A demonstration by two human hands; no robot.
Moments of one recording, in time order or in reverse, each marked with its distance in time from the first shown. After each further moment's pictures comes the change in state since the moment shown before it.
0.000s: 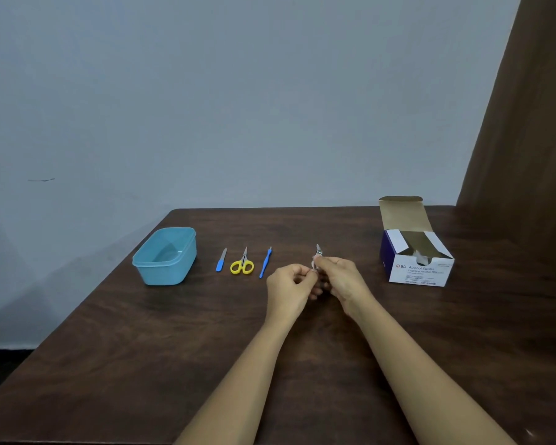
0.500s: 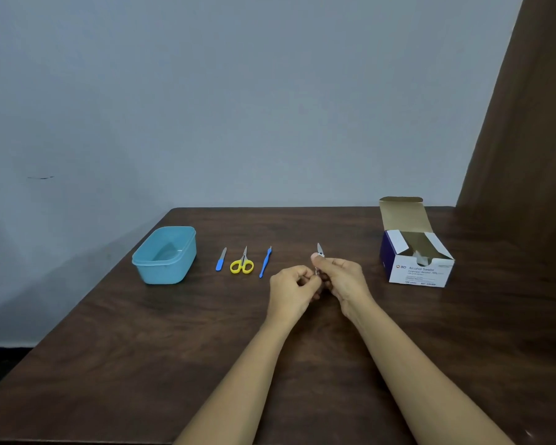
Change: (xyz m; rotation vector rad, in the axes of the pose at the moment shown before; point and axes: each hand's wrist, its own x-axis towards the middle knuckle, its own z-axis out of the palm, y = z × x) left_hand 0.000 -0.004 -0.001 0.152 -0.042 0.084; right_hand 0.002 0.007 0.000 0.083 0.108 0.020
